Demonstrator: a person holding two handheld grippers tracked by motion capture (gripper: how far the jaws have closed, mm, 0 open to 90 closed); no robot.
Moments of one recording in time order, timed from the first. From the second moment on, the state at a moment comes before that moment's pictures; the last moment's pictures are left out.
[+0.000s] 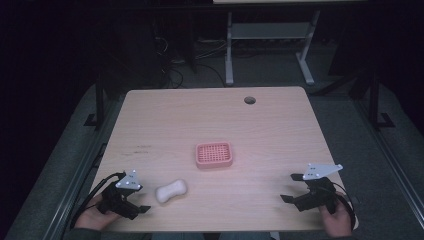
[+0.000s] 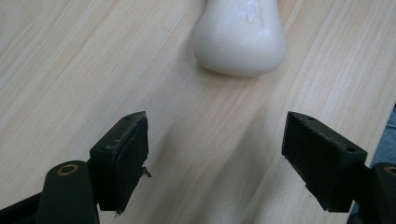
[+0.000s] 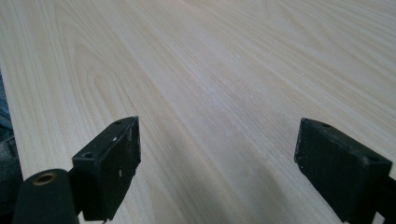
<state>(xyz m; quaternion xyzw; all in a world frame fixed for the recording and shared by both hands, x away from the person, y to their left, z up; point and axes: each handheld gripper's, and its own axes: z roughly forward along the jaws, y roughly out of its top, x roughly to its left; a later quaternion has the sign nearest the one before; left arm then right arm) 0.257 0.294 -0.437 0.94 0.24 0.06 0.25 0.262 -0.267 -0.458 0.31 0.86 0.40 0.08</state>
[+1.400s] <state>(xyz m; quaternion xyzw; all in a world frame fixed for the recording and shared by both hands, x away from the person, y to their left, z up) 0.273 0.257 -0.429 0.95 0.21 0.07 0.24 0.264 -0.265 -0.458 0.31 0.86 0.39 0.08</state>
